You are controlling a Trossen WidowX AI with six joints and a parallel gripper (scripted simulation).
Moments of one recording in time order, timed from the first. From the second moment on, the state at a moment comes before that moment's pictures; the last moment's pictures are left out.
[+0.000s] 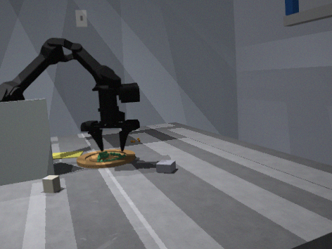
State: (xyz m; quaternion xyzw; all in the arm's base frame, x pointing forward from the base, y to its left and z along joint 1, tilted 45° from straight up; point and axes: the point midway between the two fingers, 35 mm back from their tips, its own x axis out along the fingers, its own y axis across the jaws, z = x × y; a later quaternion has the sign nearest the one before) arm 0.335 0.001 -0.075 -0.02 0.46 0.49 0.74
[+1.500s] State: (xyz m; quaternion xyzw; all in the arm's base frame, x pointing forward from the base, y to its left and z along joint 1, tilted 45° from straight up) arm 0.295 0.024 -0.086 -0.14 0.39 0.55 0.73
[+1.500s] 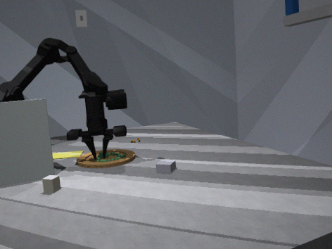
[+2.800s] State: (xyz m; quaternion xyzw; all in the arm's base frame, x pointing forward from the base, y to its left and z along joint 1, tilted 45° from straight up) arm 0.293 0.027 -0.088 -0.13 0.39 0.55 0.73
